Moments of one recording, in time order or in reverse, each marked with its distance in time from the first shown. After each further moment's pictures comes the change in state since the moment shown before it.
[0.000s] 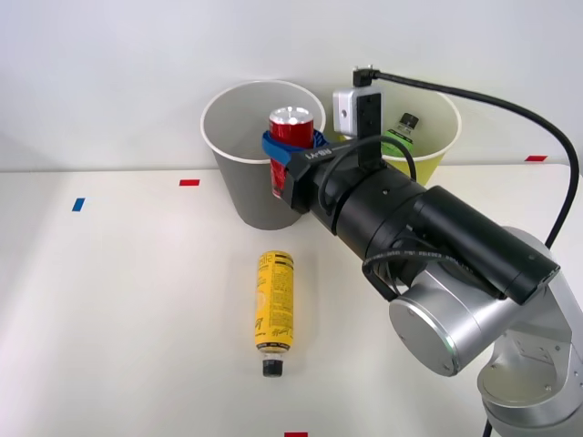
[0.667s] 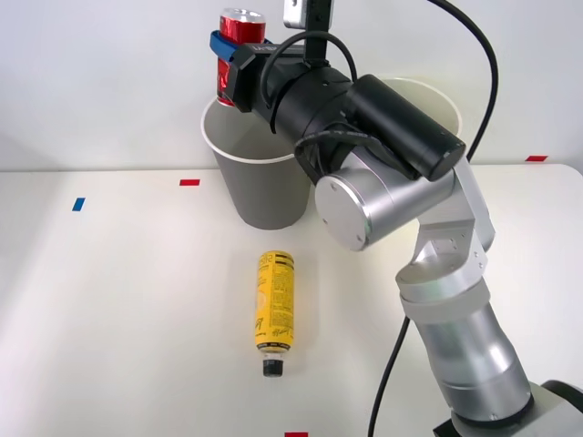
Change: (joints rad) arm -0.359 0.203 -0.115 0.389 -0.023 -0.138 -0.017
